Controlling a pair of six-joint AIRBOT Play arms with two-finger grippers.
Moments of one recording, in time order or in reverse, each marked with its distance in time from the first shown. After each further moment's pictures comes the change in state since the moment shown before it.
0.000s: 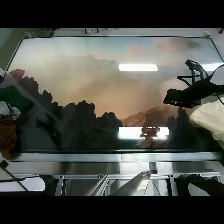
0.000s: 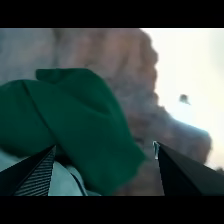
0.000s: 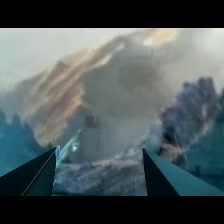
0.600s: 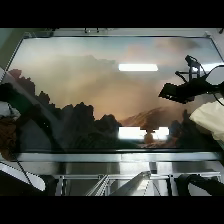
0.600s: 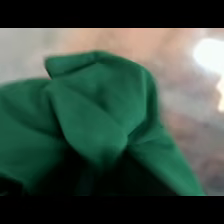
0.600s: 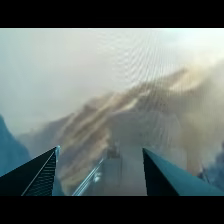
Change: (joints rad) left arm -0.008 -0.411 0.274 0.130 0.127 -0.015; right arm 0.001 -0.040 -0.008 0.073 -0.150 0.003
